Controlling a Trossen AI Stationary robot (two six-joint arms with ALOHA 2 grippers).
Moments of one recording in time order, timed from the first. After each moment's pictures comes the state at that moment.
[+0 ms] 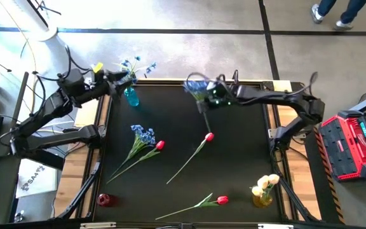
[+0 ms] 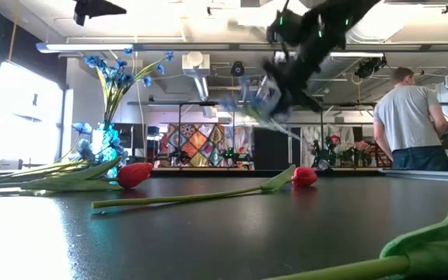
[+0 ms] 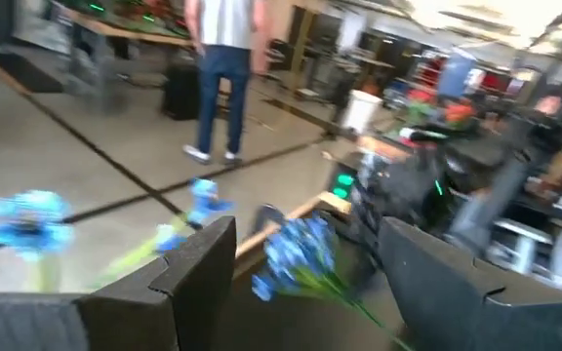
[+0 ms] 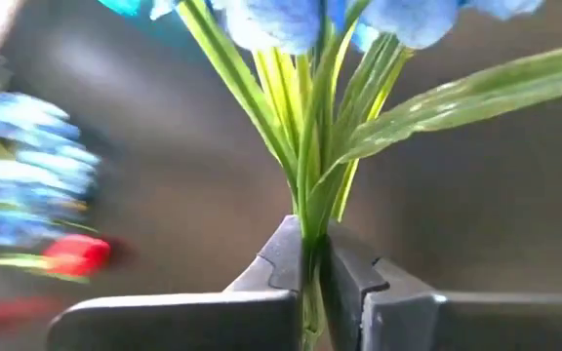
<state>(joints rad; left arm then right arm) 0.55 0.68 0.94 -0.35 0.00 -0.25 -0.39 1.56 1.12 -0.40 -0.03 0.68</state>
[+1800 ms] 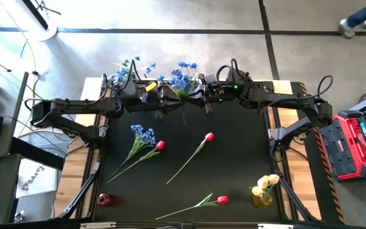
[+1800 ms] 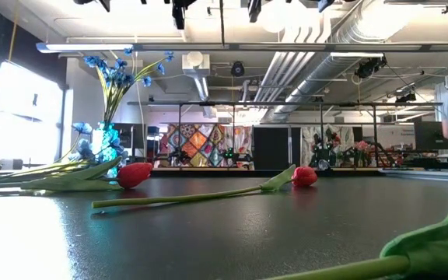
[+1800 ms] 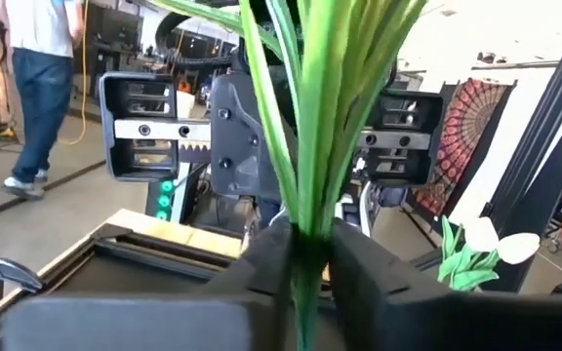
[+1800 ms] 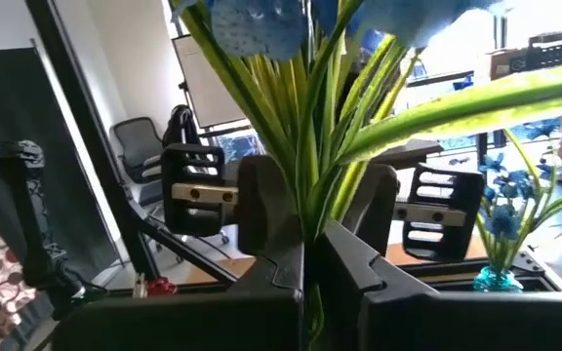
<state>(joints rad) 0.18 1.27 0.94 0.41 0.14 -0.25 -0.27 1.46 1.20 0.32 -0.44 0.20</state>
